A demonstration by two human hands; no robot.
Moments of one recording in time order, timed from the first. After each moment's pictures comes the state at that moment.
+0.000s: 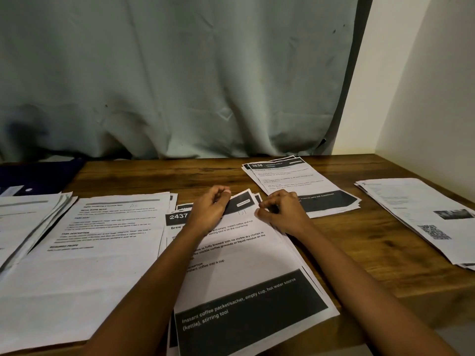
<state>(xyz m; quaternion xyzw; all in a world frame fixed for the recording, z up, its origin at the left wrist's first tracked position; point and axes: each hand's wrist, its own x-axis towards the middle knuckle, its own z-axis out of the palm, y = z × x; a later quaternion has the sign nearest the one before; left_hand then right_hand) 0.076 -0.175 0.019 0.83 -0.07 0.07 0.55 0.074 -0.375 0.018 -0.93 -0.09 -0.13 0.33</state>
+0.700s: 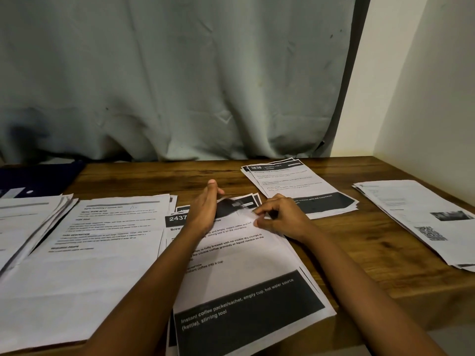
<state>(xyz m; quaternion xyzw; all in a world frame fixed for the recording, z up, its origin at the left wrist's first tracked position) 0.069 -0.179 0.026 0.80 0.02 0.09 0.59 0.060 -0.381 0.030 -0.92 -0.20 -0.07 0.34</state>
